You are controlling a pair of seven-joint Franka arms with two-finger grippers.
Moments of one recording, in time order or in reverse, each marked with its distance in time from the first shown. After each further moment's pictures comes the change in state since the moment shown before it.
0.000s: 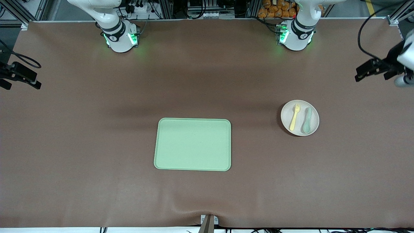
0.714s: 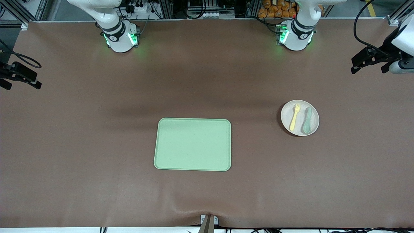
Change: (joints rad) left arm -0.084 -0.094 -0.005 0.018 0.019 -0.052 -0.027; right arm 0.001 0.000 0.001 0.000 0.000 0.000 0.000
